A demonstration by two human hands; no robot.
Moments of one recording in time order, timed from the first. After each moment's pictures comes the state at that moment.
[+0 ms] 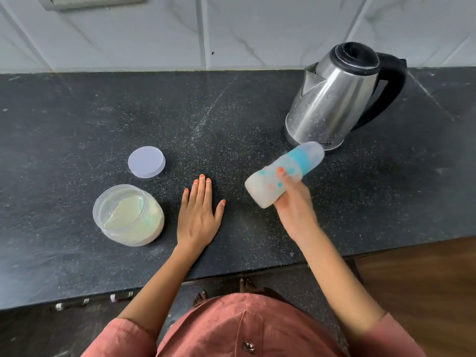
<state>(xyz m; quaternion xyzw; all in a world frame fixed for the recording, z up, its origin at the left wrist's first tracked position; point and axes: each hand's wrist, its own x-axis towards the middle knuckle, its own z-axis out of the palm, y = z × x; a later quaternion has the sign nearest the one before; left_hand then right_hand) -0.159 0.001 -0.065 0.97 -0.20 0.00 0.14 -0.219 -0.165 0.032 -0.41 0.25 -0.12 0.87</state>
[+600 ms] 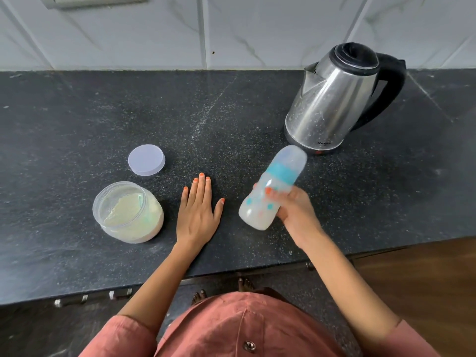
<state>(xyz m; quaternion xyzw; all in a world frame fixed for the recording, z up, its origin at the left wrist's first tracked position) -0.159 0.001 -0.066 0.97 -0.20 0.00 0.13 -0.239 -0.165 0.038 -0.54 0.22 -0.02 0.81</state>
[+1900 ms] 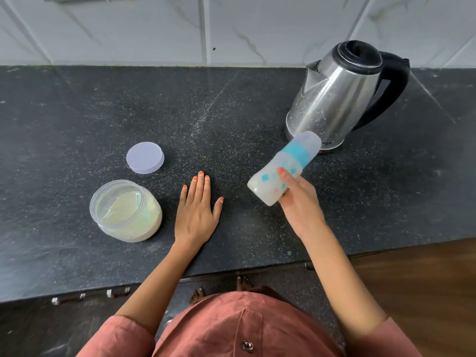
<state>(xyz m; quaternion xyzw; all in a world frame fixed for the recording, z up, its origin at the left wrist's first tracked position) -0.160 0.001 -0.066 0.97 -0.20 0.00 0.14 -0.225 -0.175 0.040 -0.42 0.25 -0.07 0.87</state>
